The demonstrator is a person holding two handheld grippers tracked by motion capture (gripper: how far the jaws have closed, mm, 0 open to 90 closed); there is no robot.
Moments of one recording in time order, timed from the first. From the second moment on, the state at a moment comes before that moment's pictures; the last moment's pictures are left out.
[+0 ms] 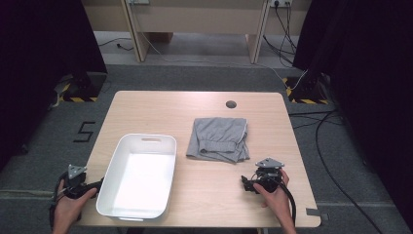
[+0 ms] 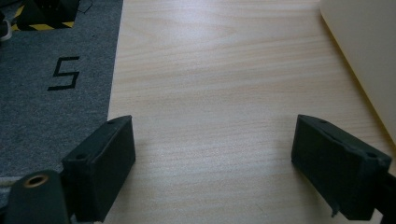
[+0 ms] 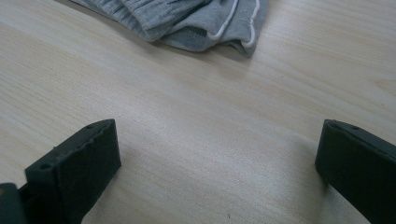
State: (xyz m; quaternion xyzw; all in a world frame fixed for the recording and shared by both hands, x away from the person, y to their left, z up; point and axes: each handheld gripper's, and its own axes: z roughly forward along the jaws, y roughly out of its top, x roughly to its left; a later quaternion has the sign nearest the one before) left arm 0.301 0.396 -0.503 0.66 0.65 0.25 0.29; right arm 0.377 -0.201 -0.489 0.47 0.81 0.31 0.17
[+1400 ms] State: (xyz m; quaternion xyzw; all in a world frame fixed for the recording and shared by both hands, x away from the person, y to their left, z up) left arm 0.301 0.396 -0.503 0.66 0.65 0.25 0.29; right arm 0.511 -0.101 -0.469 0.46 0.81 0.31 0.19
